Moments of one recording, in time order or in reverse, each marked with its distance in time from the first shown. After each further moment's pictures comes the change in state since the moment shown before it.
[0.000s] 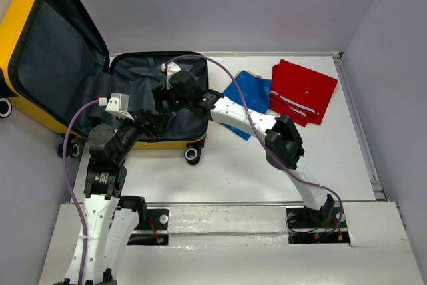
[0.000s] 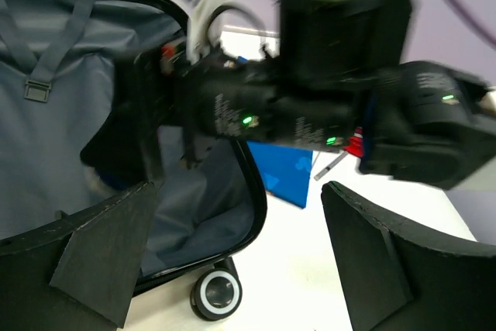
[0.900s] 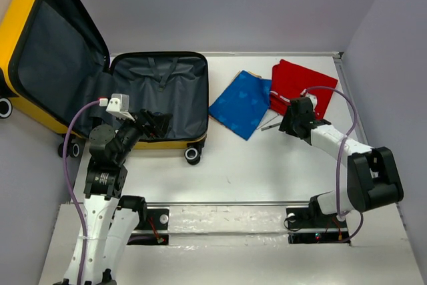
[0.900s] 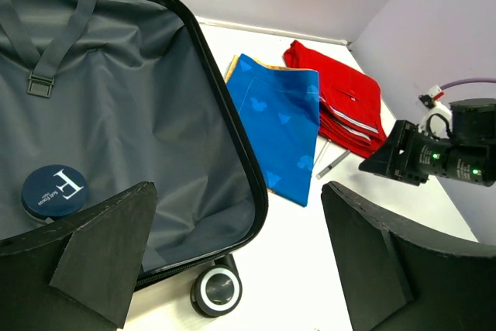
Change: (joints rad) left arm -0.015 -0.007 0.006 -0.023 -0.029 0.002; right arm -0.694 -0.863 -1.329 0.062 0.166 0.222
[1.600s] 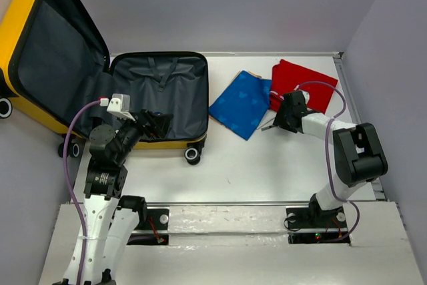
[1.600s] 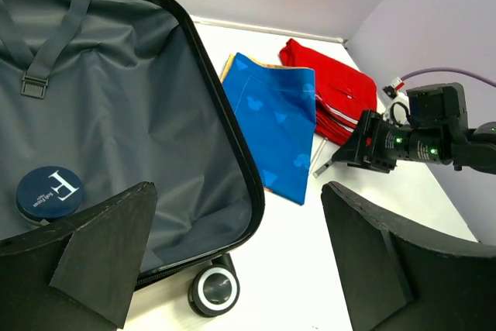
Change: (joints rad) left arm -0.006 0.001 0.000 0.002 0.008 0.000; right arm -0.018 0.253 0.127 0.065 -0.035 0.031
